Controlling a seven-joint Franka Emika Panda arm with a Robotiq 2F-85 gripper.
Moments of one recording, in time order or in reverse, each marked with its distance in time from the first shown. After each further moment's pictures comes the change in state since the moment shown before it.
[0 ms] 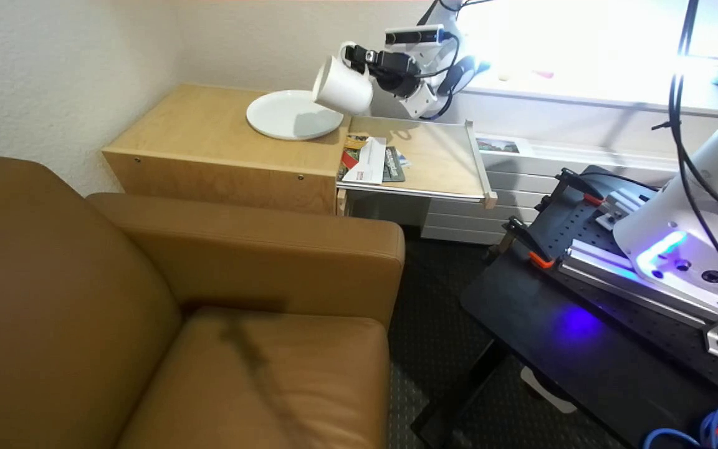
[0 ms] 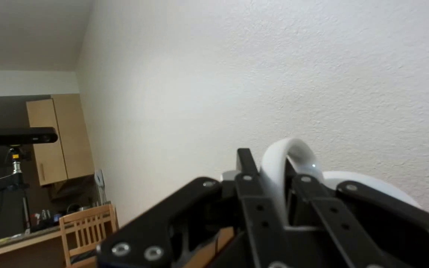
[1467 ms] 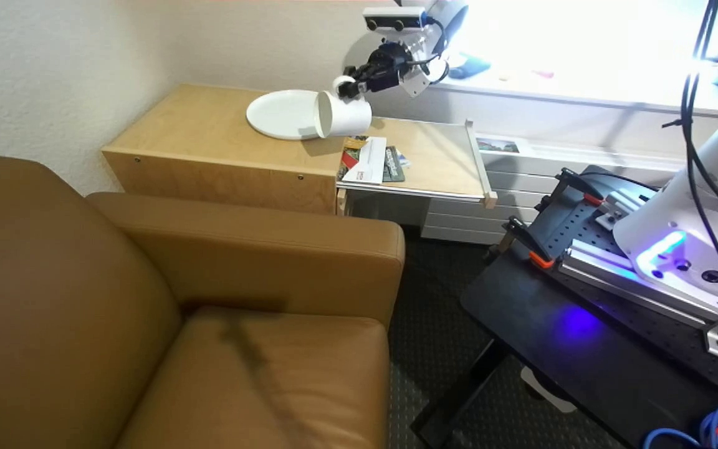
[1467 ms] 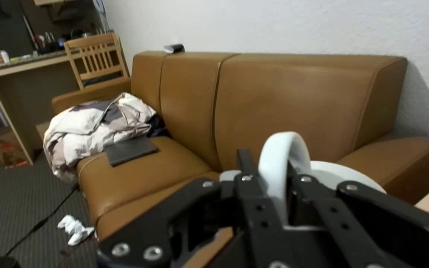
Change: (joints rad) arm 0.142 -0.142 -0.108 0.051 -0.312 0.363 -0.025
